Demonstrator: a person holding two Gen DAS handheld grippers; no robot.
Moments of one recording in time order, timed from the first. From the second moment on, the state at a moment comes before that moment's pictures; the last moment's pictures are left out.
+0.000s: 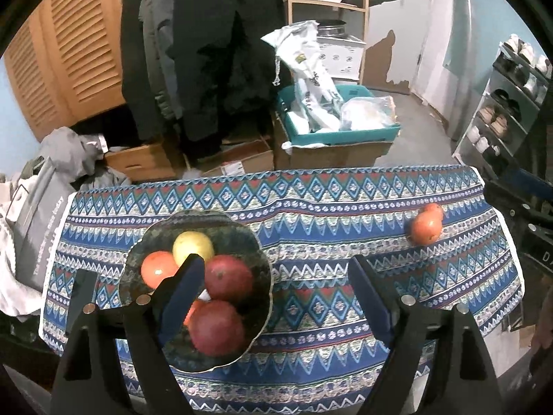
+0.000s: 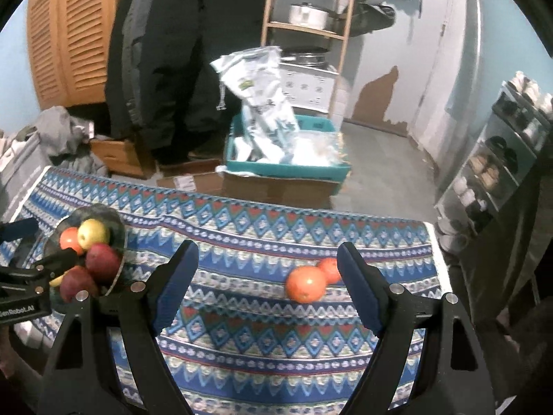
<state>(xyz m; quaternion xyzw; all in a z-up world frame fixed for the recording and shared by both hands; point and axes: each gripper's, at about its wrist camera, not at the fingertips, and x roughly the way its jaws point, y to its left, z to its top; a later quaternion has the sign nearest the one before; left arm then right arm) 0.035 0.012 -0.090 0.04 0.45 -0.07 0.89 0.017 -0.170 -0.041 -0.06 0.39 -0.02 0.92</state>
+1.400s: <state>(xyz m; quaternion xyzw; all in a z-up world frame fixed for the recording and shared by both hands) 0.051 -0.119 -0.127 0.11 0.48 -0.13 0.86 -0.001 -0.325 -0.086 0.00 0.44 -0.13 0.89</state>
